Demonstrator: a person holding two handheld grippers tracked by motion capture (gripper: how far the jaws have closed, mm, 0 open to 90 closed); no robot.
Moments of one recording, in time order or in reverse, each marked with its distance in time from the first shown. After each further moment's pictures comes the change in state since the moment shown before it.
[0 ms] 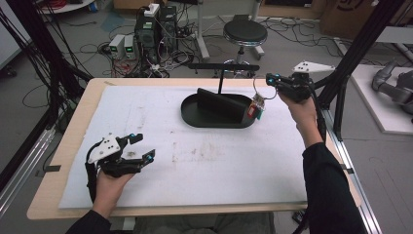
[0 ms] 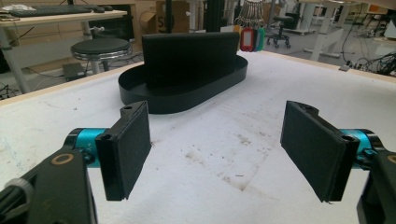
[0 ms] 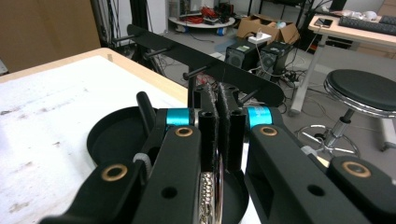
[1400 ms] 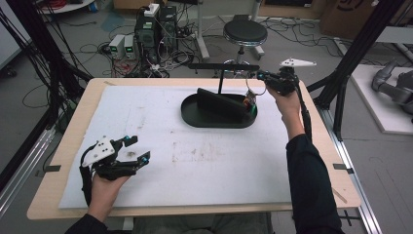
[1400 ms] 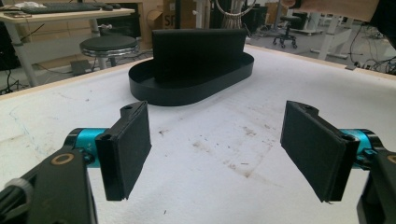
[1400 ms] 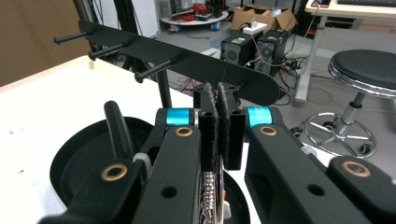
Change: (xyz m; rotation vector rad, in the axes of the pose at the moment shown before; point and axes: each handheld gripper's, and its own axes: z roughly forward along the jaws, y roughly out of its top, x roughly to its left) left arm 0.002 -0.005 -0.012 0.003 0.026 -0.010; right arm -0.026 -0.014 0.059 0.010 -0.007 0.112
